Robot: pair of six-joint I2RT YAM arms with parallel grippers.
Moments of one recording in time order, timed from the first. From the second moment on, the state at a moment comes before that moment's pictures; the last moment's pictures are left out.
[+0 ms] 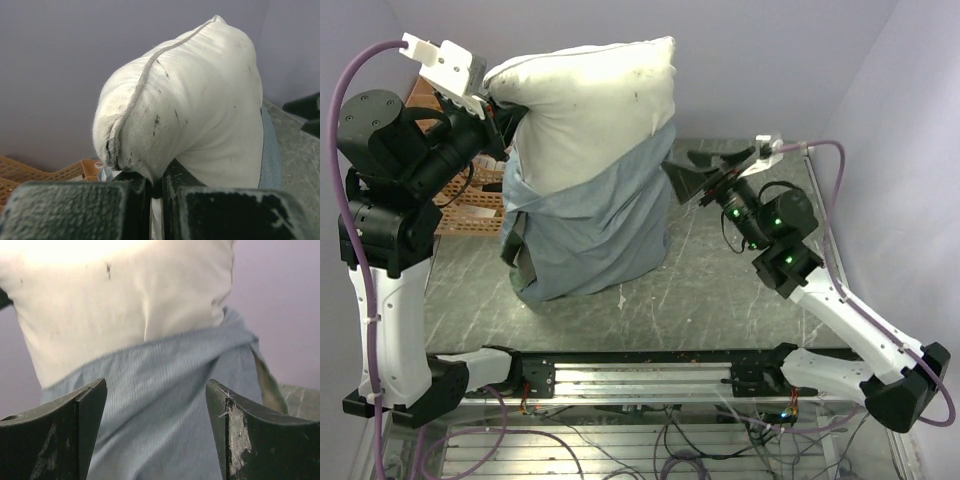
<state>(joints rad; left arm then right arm) -0.23 1.23 2.07 -0.76 0.33 0.08 0.71 1.05 0.99 0.39 0.03 0.40</state>
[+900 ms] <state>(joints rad) -0.23 1.18 2.03 -0.76 0.34 0.09 0.53 1.19 0.96 0.37 -0.25 0.61</state>
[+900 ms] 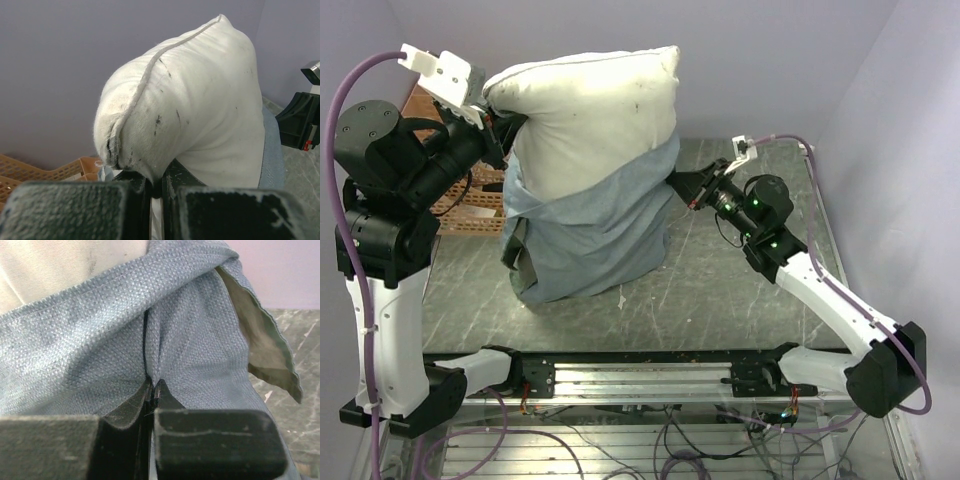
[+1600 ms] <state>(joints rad) -0.23 1.16 2.03 -0.78 0.29 0.14 0.51 1.13 0.58 0.46 -0.18 0.68</state>
